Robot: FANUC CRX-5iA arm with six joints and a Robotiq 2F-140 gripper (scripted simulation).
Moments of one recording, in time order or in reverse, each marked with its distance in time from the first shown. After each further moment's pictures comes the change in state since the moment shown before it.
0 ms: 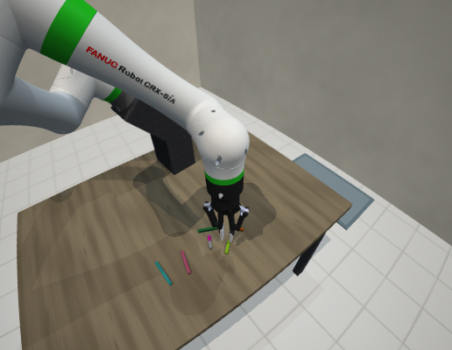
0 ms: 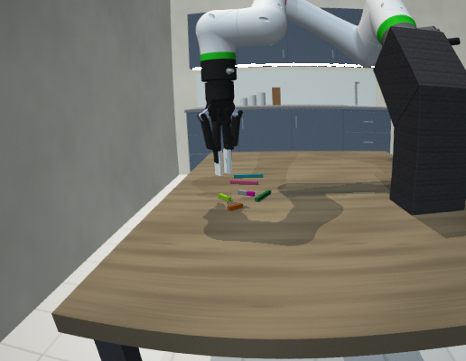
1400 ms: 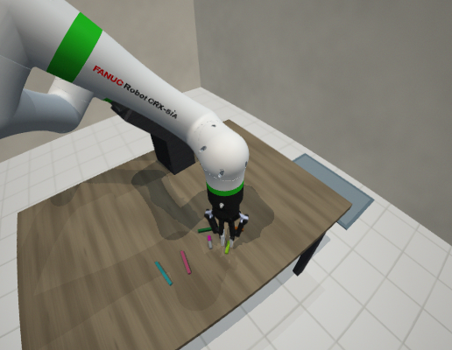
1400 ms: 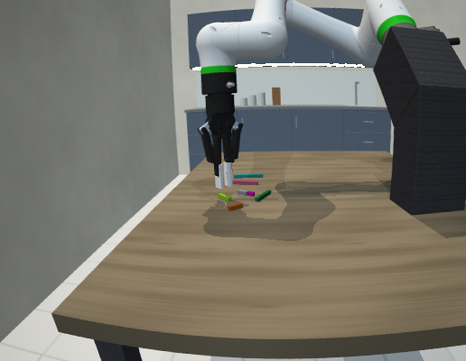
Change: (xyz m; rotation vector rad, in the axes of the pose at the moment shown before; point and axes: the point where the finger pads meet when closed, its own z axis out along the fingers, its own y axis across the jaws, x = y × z) arm 0.000 -0.001 0.035 0.000 0.001 0.000
